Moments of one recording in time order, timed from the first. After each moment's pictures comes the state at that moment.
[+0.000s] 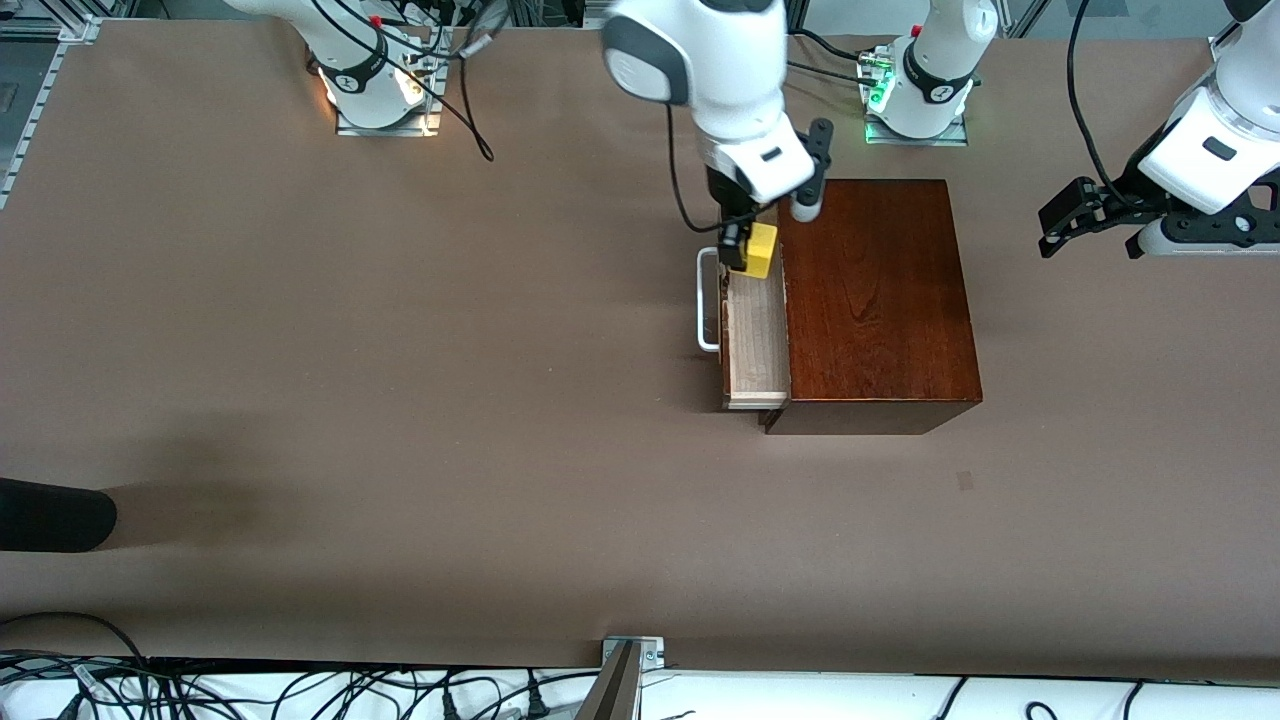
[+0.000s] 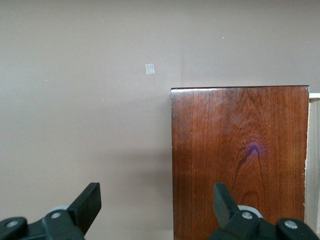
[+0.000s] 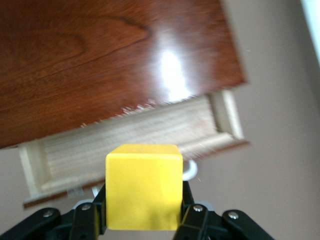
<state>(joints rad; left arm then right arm) 0.04 -0.09 -0.12 -1.74 0.03 1.66 -0.09 0.88 0.69 0.06 -0.93 -0.07 1.86 -0.32</state>
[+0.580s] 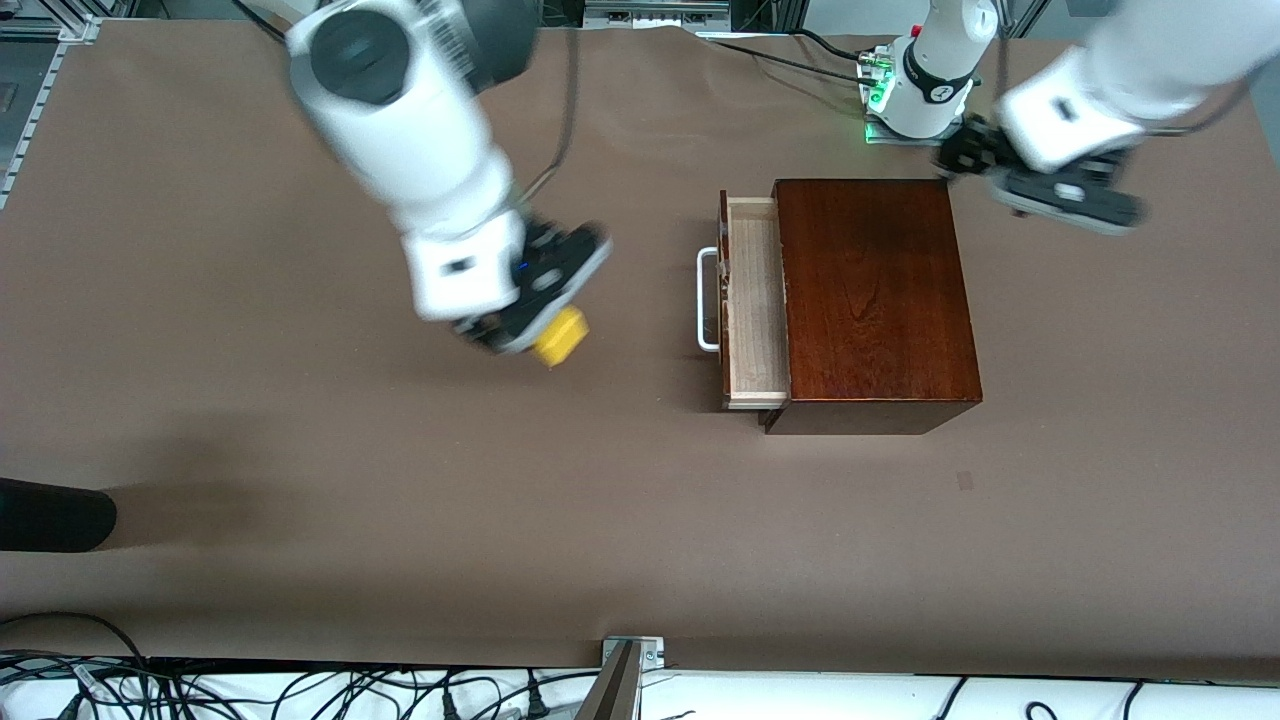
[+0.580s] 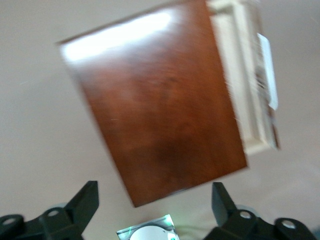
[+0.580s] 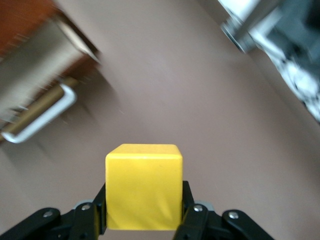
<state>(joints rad) 0.01 -0.07 -0.31 -1.71 -0.12 1.45 0.10 0.48 0.52 0.03 -1.06 0.07 1.71 -0.32</state>
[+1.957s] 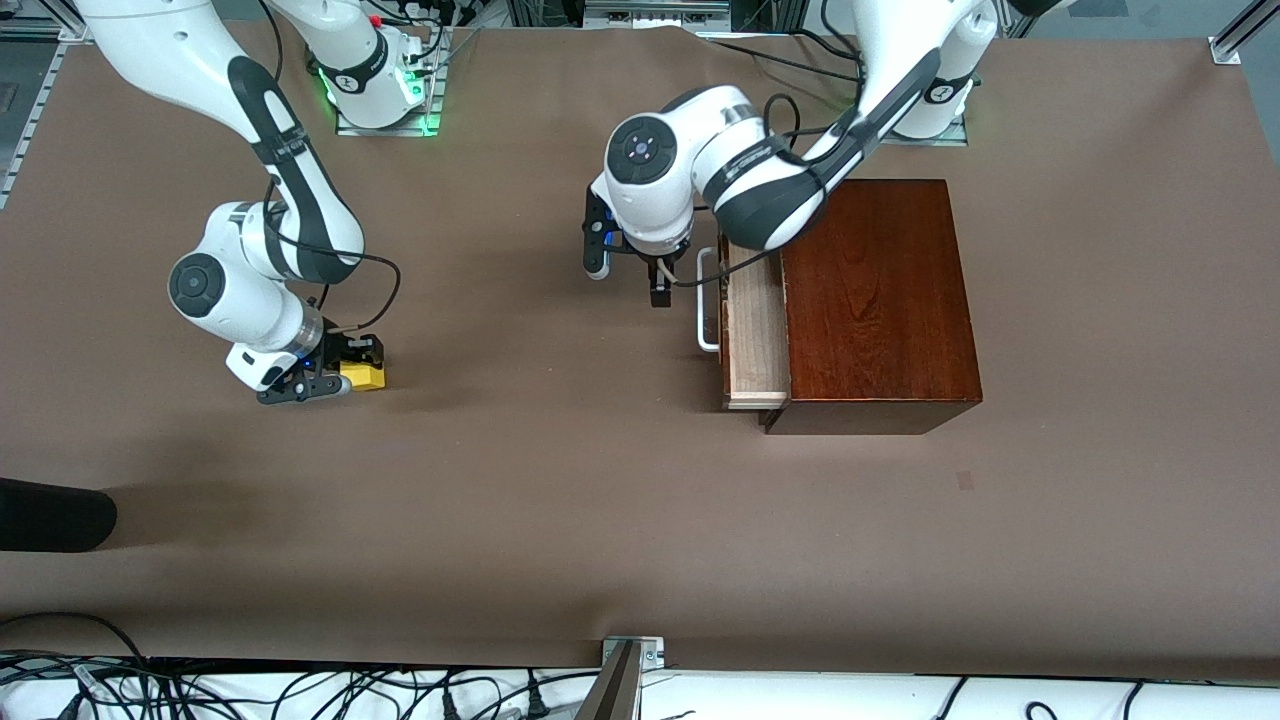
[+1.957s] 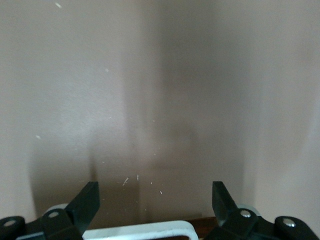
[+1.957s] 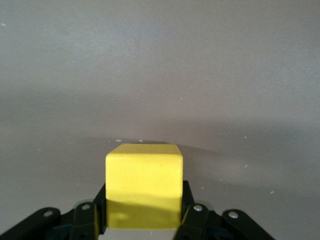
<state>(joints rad) -0.32 0.64 -0.63 -1.53 0.33 1.86 0.58 0.14 0.43 -0.04 -2.13 0.17 2.53 -0.19</state>
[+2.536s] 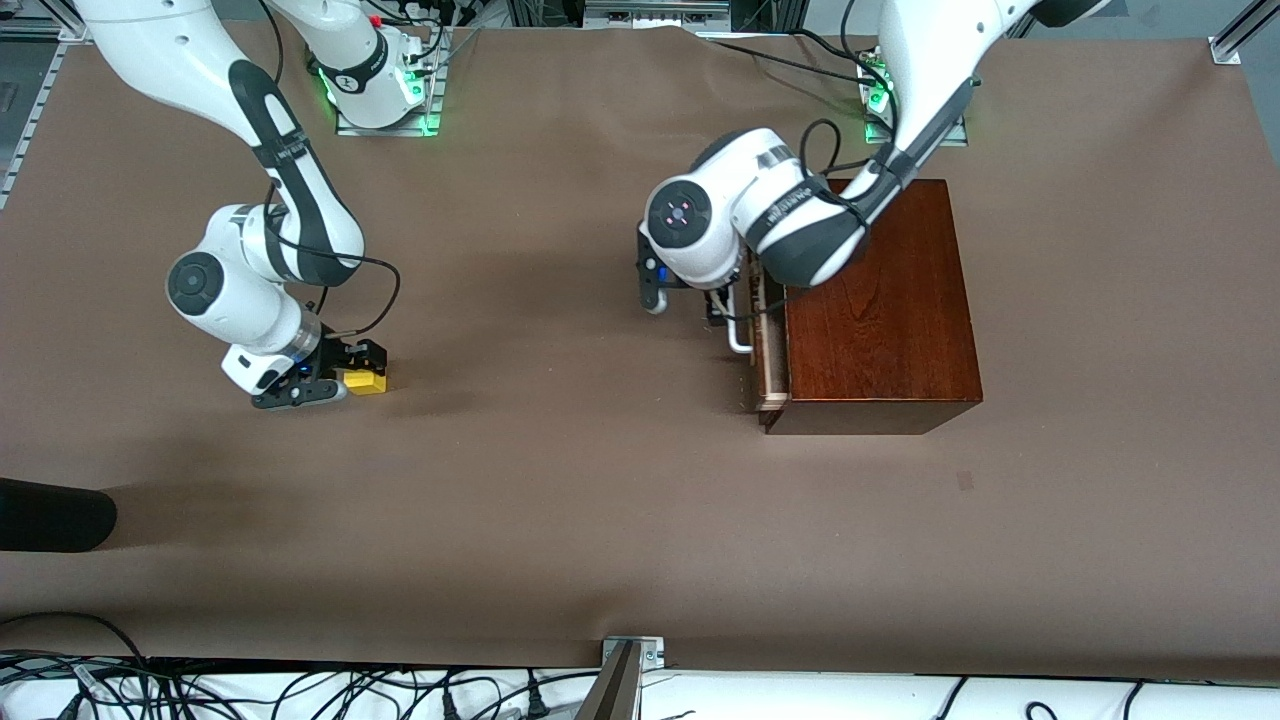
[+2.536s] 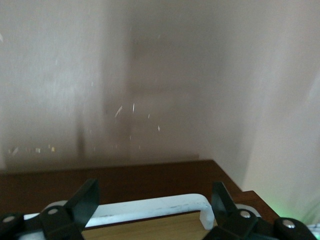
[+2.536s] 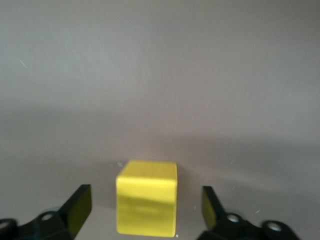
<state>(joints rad) -0.21 0.64 -0.62 -1.55 0.34 1.69 0.60 0.14 0.39 -0.05 -2.10 0.17 2.57 -0.19</state>
